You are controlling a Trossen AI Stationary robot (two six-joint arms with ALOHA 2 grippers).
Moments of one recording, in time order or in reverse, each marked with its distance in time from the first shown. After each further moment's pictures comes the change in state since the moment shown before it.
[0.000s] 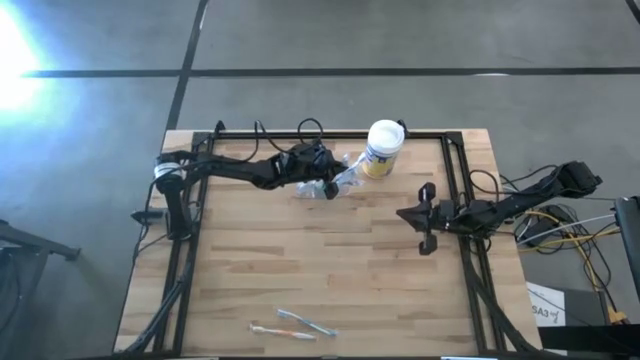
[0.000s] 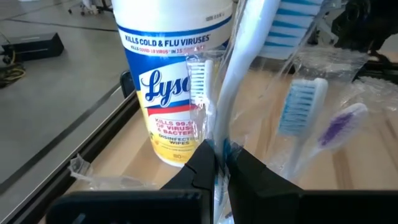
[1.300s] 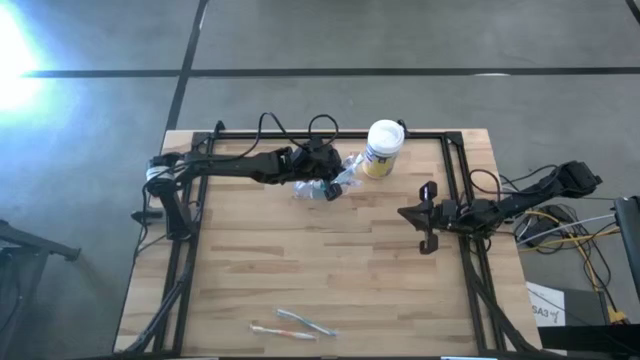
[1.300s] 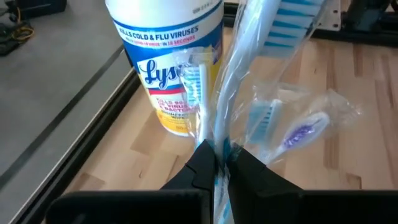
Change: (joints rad) left arm -0.062 -0.071 0.226 -0.505 -0.118 -0.003; right arm 0.000 0.002 0.000 0.049 -0.003 -0.041
